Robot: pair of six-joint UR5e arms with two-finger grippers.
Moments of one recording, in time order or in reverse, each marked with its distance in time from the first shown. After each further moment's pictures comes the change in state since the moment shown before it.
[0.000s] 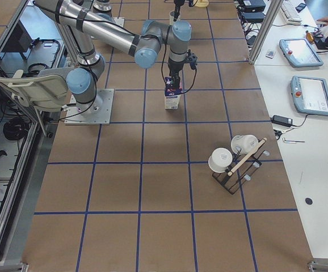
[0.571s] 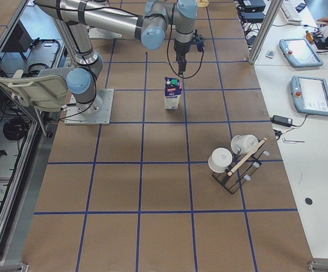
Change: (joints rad) left arm -0.034 0.070 0.104 -0.072 -0.023 0.071; right arm 0.045 0.005 -0.142 0.095 0.013 0.083
